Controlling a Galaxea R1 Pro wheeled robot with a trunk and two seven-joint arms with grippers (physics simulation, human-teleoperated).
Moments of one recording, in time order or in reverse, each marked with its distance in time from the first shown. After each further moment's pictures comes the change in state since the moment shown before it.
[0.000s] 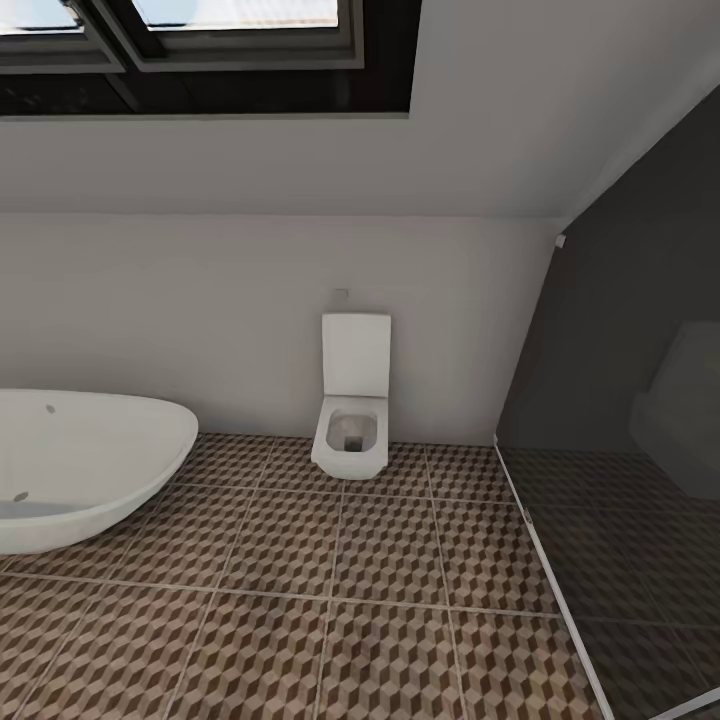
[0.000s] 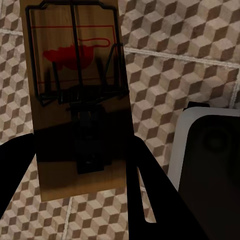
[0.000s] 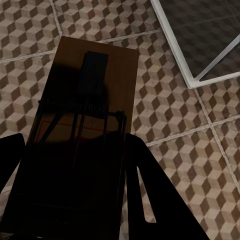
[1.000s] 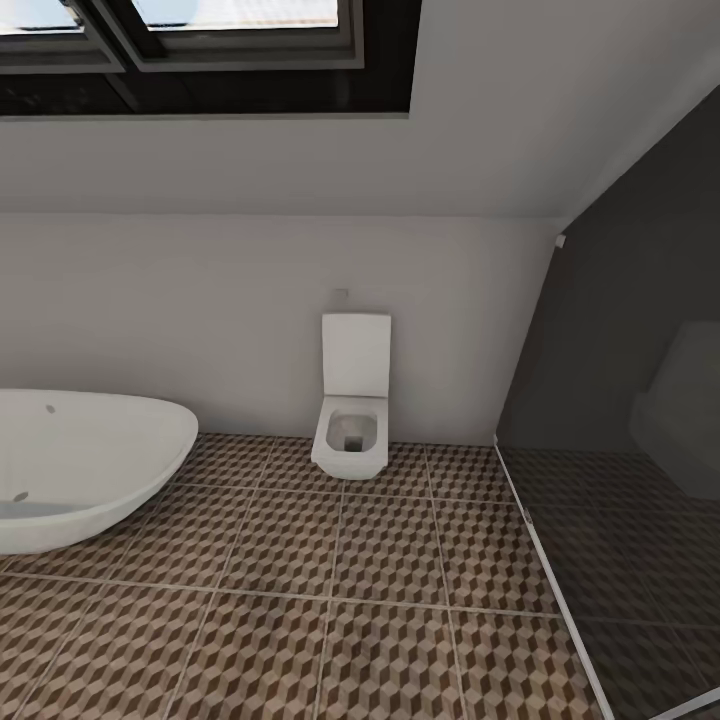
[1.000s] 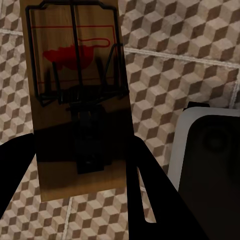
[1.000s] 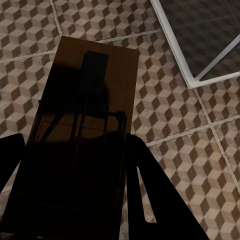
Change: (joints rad) left arm 0.000 0.000 0.000 0.000 0.000 0.000 0.000; right arm 0.000 0.000 0.000 0.000 0.000 0.000 0.000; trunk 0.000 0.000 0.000
